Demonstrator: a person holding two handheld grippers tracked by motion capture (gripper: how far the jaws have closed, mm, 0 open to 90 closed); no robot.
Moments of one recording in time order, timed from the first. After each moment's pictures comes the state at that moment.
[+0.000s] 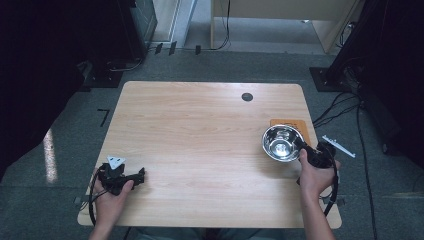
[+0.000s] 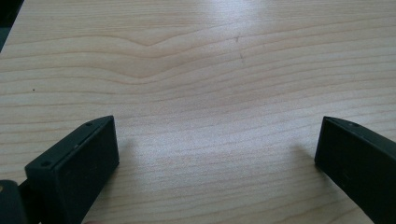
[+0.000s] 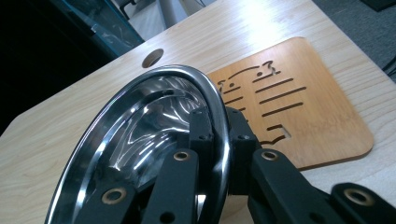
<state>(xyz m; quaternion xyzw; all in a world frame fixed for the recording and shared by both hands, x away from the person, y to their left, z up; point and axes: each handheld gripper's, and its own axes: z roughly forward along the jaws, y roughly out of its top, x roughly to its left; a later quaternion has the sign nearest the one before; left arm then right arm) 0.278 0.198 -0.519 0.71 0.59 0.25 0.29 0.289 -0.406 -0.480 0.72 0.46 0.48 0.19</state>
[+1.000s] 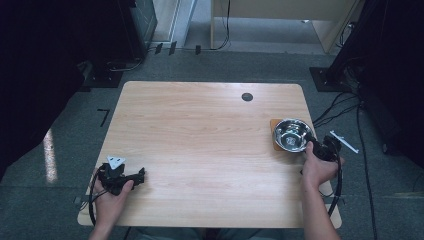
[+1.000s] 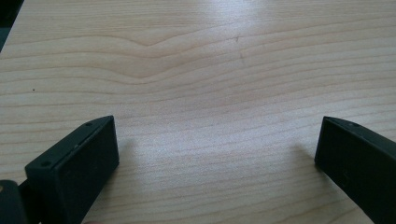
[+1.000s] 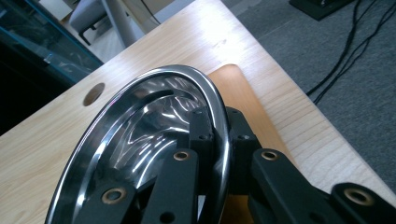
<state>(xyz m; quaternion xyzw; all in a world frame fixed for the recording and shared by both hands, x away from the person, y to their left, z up) 0.278 0.198 -0.519 0.71 0.59 0.25 0.29 0.319 -0.437 -0.502 0.77 0.40 0.45 0.23</state>
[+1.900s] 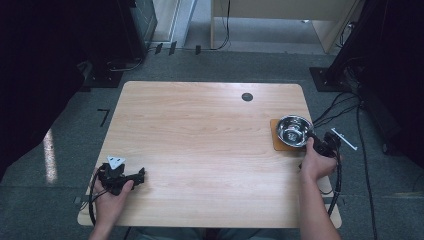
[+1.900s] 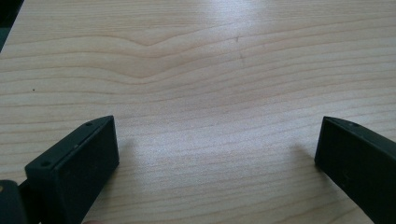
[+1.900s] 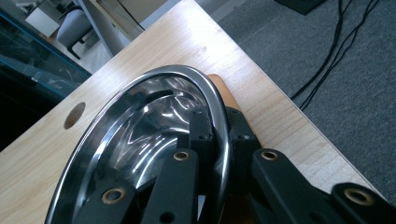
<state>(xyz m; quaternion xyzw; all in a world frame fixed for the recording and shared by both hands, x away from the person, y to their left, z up) 0.278 0.198 -0.519 0.71 0.59 0.25 0.29 0.339 -0.447 -0.513 0.79 0.35 0.45 0.22</state>
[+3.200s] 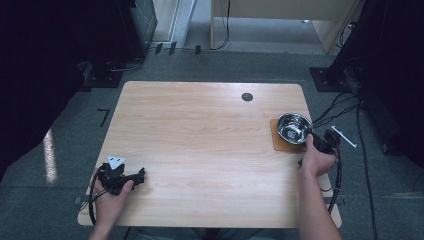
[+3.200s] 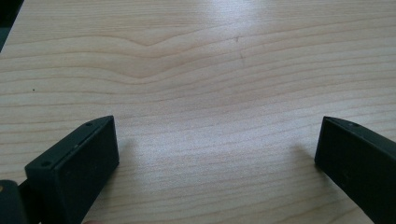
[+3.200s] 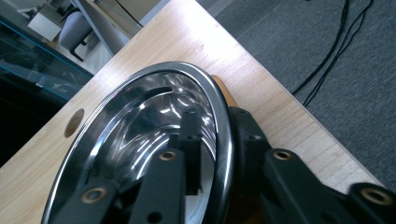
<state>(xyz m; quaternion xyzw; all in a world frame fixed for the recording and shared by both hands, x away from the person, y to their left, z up) 0.278 0.198 -0.519 0.71 0.59 0.25 0.29 0.351 -0.453 -0.519 0.80 0.34 0.45 0.20</state>
